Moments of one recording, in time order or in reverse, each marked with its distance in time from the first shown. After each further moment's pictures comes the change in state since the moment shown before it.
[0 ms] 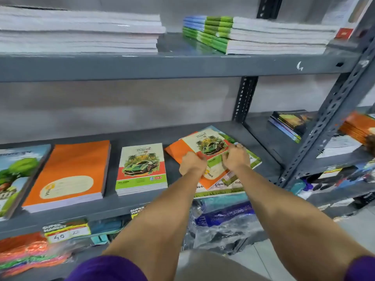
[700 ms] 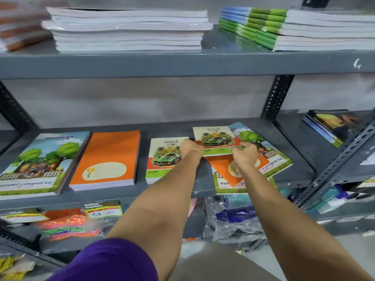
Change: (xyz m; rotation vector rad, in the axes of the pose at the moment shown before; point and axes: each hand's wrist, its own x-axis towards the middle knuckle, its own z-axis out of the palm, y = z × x) left_hand 0.030 -0.024 -0.081 -0.300 0.023 -0.237; right_hand -0.021 -0.070 -0.001 0.839 0.064 0.342
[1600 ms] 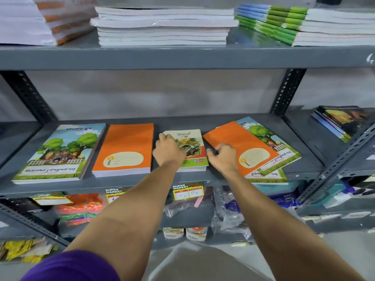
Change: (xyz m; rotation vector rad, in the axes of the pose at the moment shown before) left_hand -0.022 -0.065 -0.103 0.635 0.310 0.296; right_hand -0.075 0.004 0.057 -0.339 -0.231 -0.445
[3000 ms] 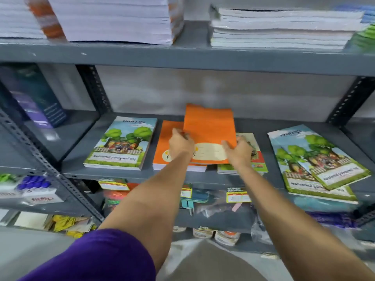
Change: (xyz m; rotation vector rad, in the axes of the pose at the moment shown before) left_hand 0.044 -0.112 -0.064 -0.590 0.079 -0.328; right_hand -0.014 -0.122 0.076 0.204 0.039 0.058
